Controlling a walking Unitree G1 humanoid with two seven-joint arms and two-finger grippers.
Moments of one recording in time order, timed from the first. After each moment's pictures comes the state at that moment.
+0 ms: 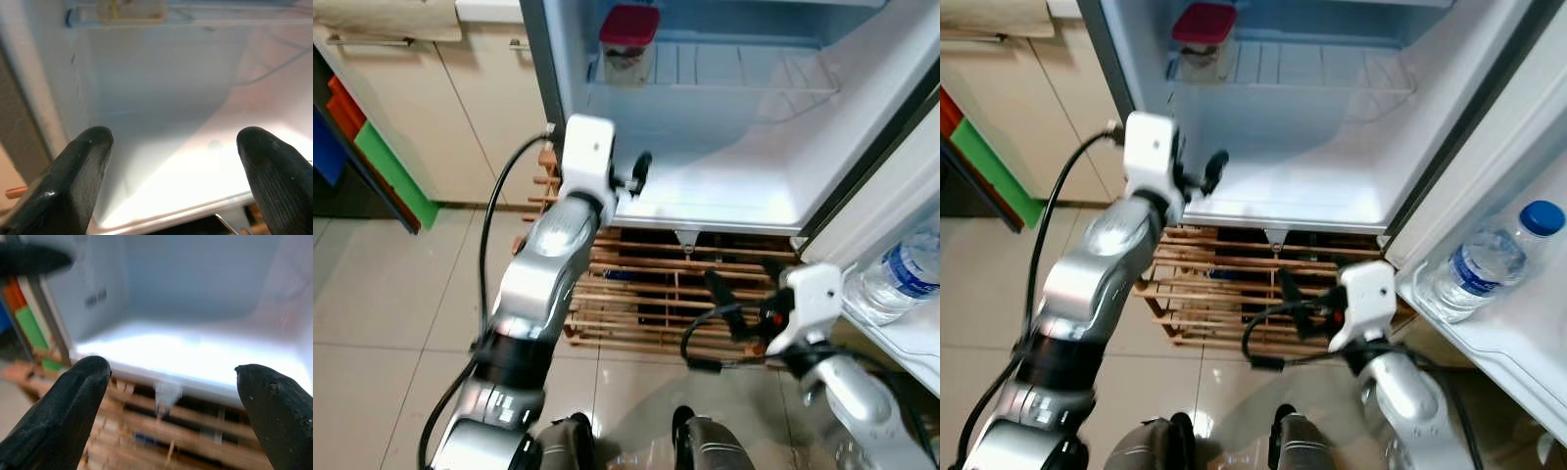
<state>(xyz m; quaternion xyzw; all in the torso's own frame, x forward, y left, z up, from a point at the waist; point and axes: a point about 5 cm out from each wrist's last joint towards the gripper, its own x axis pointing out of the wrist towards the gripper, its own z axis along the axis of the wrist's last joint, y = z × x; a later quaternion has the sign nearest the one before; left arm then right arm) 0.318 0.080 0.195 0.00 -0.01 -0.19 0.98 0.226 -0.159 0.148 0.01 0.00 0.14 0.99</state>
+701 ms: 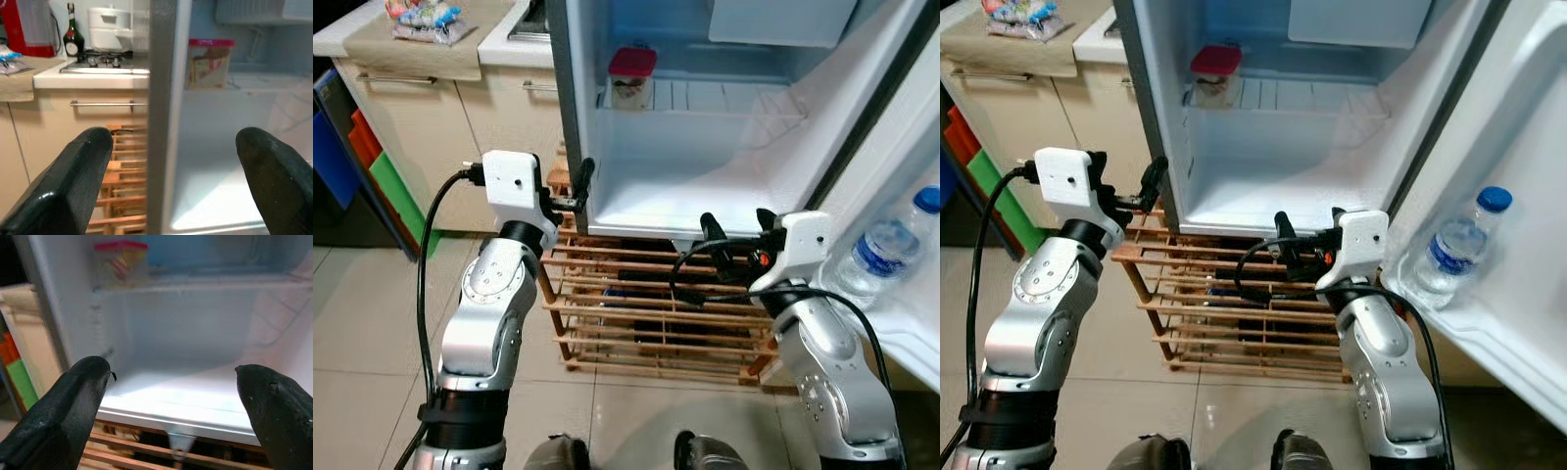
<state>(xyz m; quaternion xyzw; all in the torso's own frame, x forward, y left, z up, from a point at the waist) 0.312 0.138 0.182 -0.01 -0.06 -0.08 1.00 0.265 -0.137 0.147 0.06 -0.02 0.13 0.99</state>
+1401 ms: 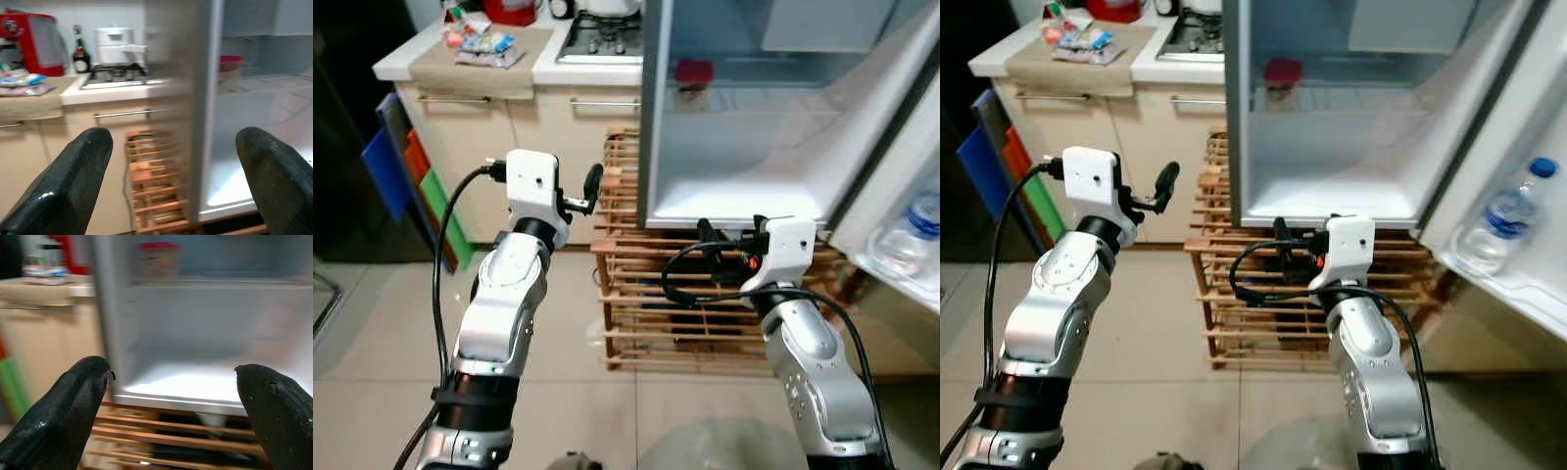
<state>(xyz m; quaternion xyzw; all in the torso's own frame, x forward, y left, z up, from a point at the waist) 0.317 0.126 0.184 0.01 -0.06 -0.10 0.99 0.271 -0.148 0.137 0.01 -0.01 0.06 1.00</state>
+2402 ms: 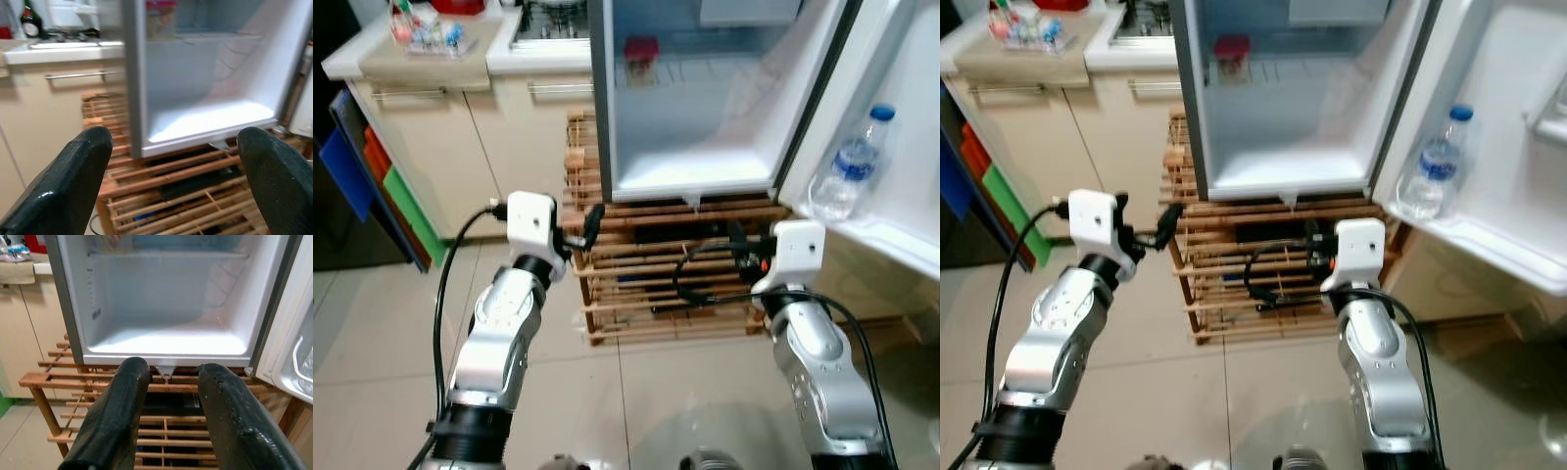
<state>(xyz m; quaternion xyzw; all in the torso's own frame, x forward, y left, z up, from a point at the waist) 0.300 0.127 0.144 -0.01 -0.04 -0.15 0.99 0.271 -0.153 0.131 -0.01 0.00 0.05 1.00</state>
